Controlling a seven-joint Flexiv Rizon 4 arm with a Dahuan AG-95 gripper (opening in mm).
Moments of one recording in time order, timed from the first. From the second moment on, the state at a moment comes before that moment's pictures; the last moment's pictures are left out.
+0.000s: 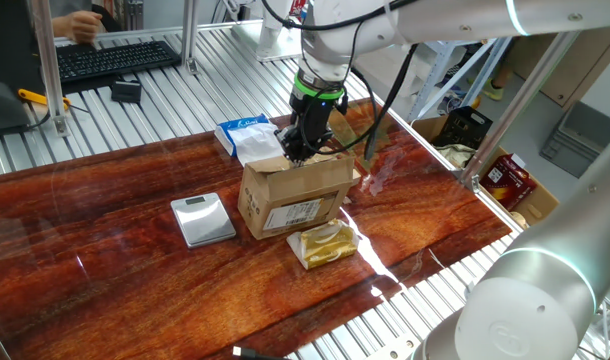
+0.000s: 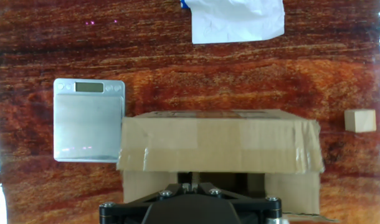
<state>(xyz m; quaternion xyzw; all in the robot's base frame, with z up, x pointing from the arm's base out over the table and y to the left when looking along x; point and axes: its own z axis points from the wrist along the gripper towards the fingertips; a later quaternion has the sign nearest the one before) 0.461 -0.010 0.169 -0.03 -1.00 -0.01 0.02</state>
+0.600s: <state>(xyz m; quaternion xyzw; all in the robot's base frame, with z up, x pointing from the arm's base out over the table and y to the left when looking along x) 0.457 -0.005 0.171 -0.04 -1.00 -0.01 0.03</state>
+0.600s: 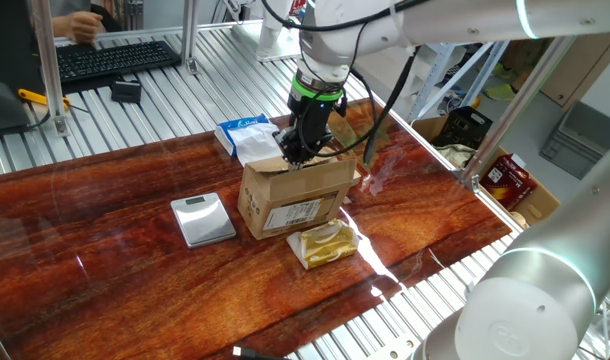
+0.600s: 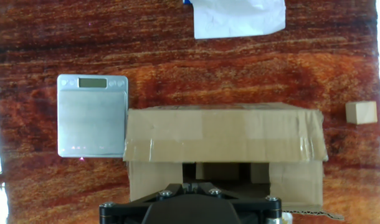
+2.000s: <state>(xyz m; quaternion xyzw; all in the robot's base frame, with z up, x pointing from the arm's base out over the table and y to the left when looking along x) 0.457 -0.004 0.172 -0.04 -1.00 -0.01 0.03</state>
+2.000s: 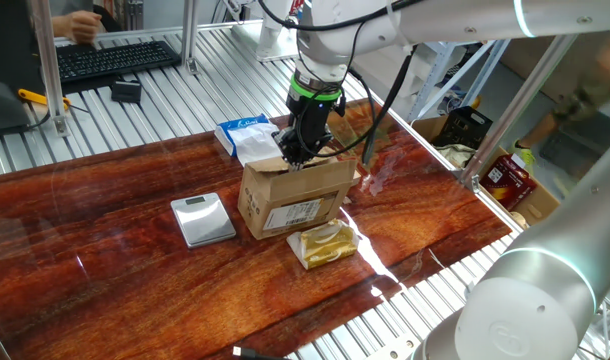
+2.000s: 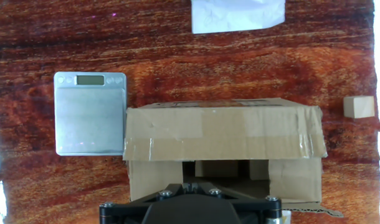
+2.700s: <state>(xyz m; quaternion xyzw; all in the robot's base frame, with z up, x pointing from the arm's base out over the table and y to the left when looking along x) 0.455 -0.004 0.172 -0.05 -1.00 -0.01 0.03</state>
